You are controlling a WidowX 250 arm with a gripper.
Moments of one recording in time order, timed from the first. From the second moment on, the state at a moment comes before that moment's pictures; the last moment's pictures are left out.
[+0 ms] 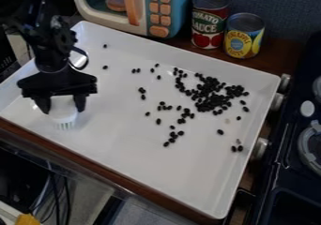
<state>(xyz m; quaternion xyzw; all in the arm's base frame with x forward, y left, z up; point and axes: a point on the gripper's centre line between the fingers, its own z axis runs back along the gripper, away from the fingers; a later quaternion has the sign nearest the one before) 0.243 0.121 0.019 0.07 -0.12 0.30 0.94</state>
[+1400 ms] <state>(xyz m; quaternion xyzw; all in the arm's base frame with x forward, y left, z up) 0.286 0.029 0.021 0.04 -0.10 0.32 0.94</state>
